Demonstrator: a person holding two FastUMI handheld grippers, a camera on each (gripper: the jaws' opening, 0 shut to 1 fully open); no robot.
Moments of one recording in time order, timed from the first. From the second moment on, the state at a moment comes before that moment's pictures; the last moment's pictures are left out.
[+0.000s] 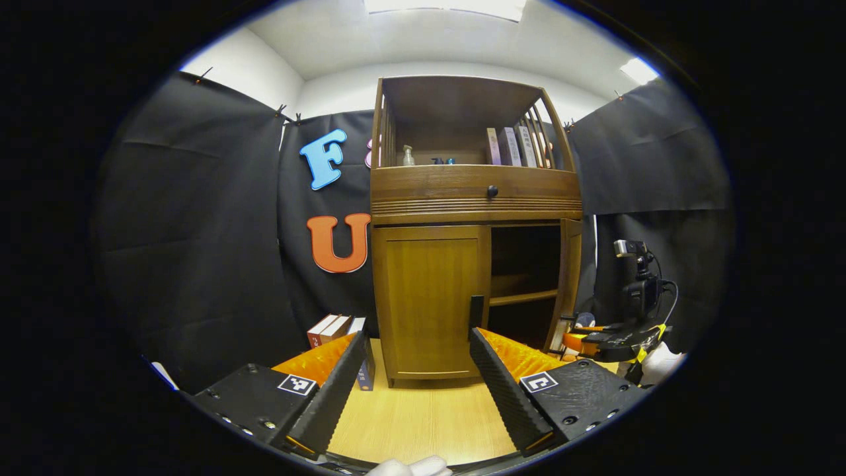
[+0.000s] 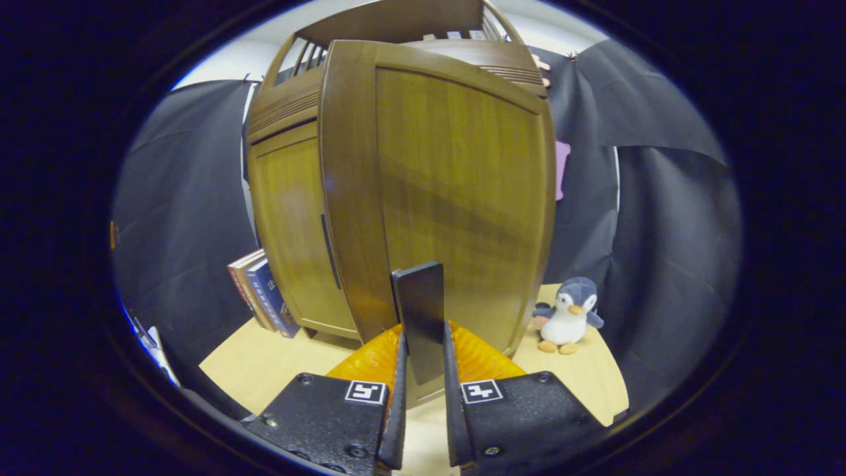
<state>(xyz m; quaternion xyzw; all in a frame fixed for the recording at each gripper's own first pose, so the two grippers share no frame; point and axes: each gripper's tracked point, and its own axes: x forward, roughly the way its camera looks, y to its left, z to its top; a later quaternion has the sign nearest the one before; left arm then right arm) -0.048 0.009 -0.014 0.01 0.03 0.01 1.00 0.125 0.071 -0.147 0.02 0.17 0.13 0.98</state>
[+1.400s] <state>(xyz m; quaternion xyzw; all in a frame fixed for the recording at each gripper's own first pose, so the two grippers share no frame) -0.019 -0.162 -0.017 0.01 0.03 -0.05 1.00 0.113 -0.130 -0.150 0.02 0.16 0.09 0.98</state>
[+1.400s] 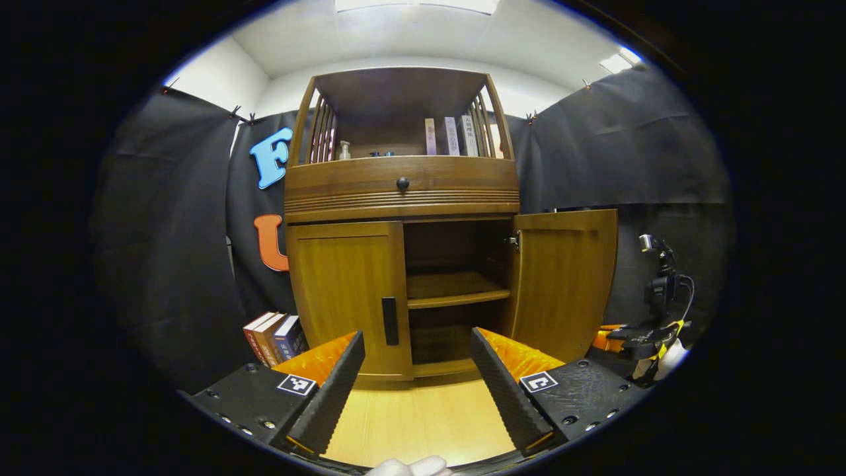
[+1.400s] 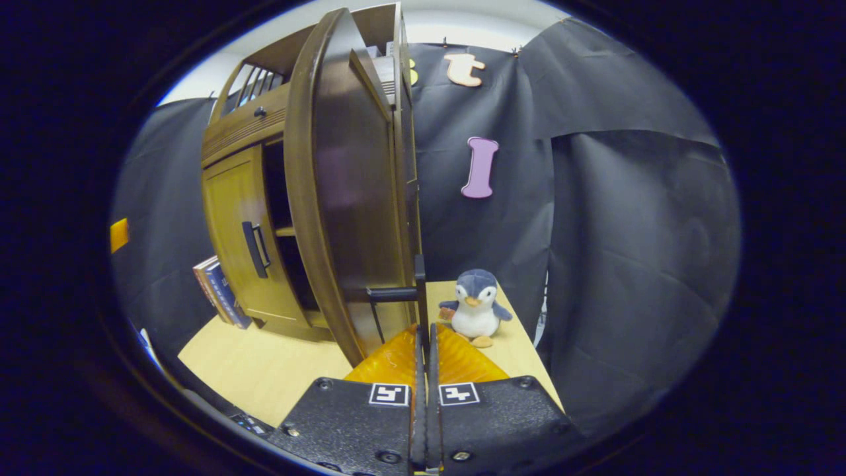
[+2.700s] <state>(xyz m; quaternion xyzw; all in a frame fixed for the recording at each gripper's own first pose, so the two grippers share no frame) -0.016 -0.150 -0.012 0.01 0.02 -0.01 1.00 0.083 -0.178 -0.132 -0.03 0.16 0.18 0.97</state>
